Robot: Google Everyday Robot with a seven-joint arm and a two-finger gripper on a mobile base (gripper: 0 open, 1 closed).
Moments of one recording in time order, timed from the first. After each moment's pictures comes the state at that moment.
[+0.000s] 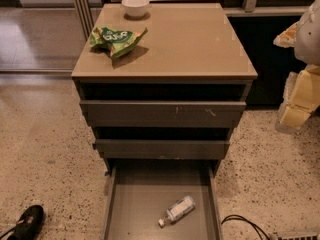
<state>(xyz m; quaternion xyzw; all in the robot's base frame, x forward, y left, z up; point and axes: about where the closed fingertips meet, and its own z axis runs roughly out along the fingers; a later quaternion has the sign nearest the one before) 0.438 -0.217 0.976 -0.60 0.78 -0.03 0.16</state>
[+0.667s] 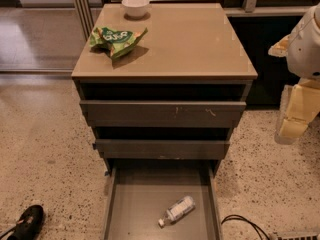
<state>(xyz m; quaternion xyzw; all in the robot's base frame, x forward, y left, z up) 0.432 -0.214 0.959 -0.62 0.77 -0.05 0.13</state>
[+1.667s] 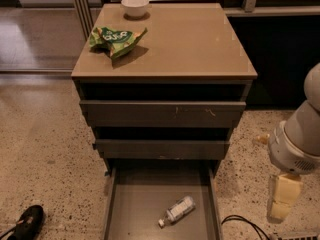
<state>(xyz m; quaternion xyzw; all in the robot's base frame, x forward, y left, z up) 0.370 -0.239 0.765 -0.63 0.77 0.08 0.06</state>
